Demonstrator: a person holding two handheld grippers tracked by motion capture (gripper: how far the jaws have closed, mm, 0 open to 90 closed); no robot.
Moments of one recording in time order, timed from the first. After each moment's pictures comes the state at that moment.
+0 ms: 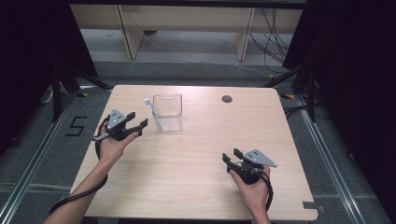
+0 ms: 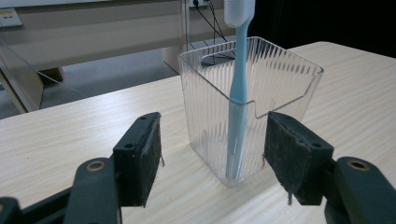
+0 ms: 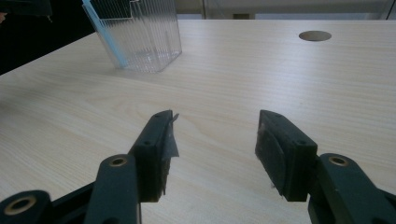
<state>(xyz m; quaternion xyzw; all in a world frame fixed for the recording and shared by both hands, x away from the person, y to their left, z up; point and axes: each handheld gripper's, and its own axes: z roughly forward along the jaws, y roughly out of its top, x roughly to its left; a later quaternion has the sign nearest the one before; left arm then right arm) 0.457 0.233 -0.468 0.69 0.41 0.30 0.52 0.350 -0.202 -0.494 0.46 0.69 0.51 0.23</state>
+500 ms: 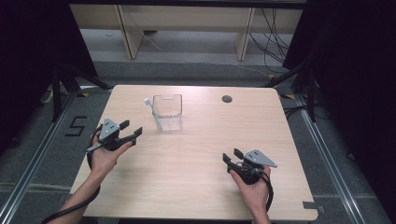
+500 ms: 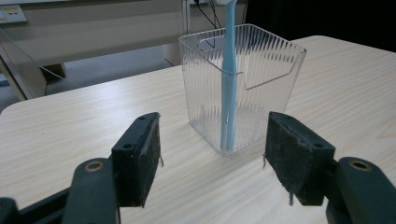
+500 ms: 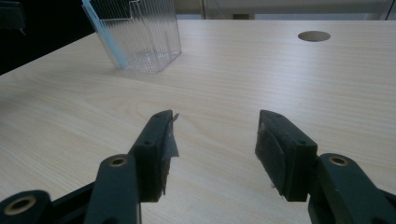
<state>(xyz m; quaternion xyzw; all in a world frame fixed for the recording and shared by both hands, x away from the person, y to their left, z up) 0.426 0.247 -0.473 0.69 0.41 0.30 0.52 0.349 -0.202 -0.494 0.47 0.69 0.51 0.23</state>
